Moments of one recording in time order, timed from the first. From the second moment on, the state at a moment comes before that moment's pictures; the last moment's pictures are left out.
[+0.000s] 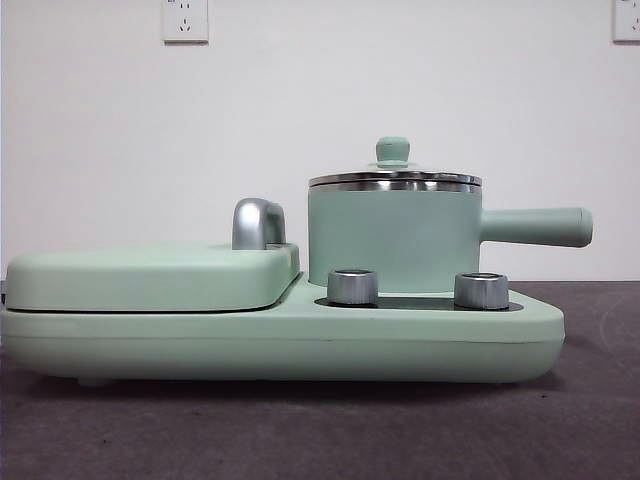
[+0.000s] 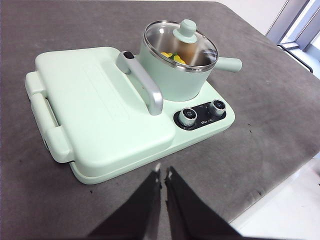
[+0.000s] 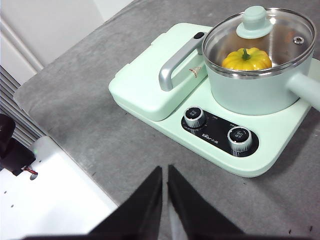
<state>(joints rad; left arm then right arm) -0.70 0.31 0.92 -1.02 0.01 -0.27 0.73 0.33 0.83 -0.92 -0.16 0.31</state>
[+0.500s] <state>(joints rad) -0.60 0.29 0.88 -1.00 0.01 -0.27 0.73 0.33 0.83 -0.92 -0.16 0.31</state>
